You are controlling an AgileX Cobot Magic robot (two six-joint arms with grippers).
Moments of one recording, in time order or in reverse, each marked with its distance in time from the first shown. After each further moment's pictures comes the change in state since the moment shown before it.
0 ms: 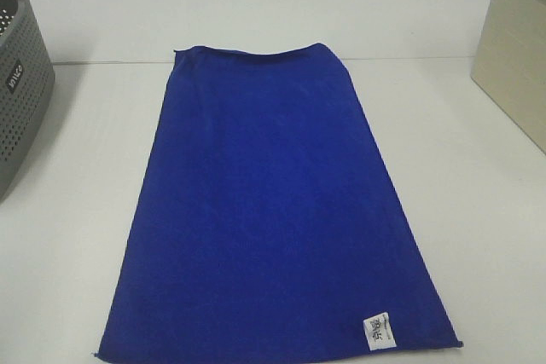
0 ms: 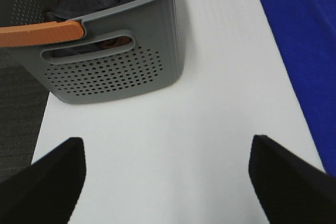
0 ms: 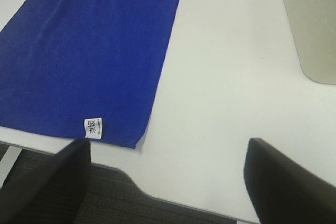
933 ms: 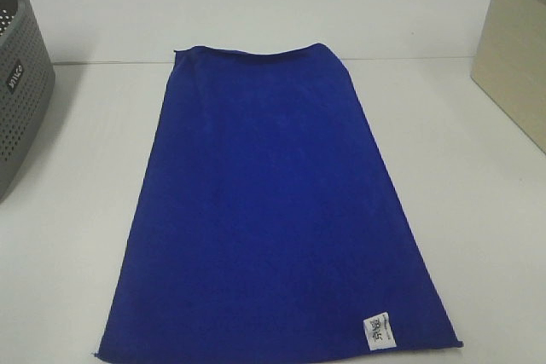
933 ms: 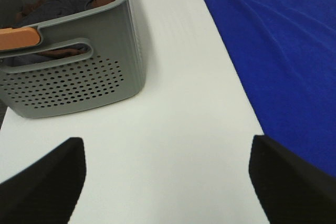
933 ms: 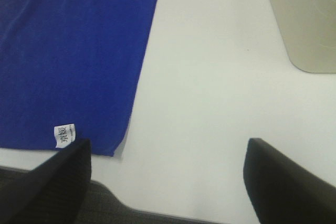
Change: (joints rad) left arm 0.060 -0.150 0.045 -0.145 0.042 0.071; right arm -0.090 -0.090 0.171 -0.006 -0.104 -0.018
